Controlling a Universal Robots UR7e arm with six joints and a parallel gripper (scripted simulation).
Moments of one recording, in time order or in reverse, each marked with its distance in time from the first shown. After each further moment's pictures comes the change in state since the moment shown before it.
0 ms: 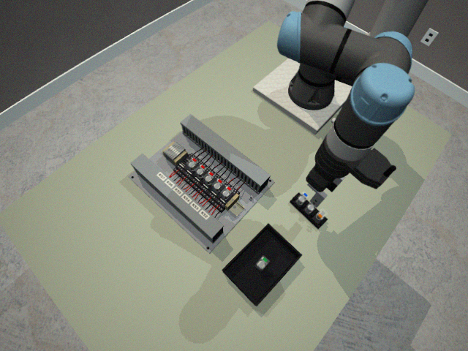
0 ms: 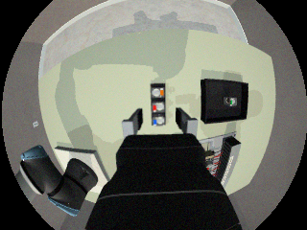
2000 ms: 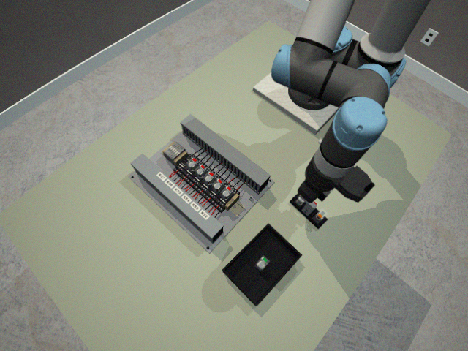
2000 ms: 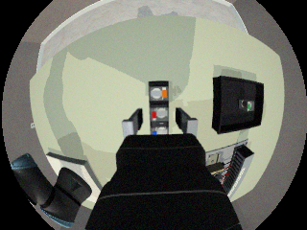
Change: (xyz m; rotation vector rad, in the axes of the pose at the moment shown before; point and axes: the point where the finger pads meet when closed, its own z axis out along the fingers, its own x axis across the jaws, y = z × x) arm -0.001 0.002 0.069 0.000 -0.001 0.000
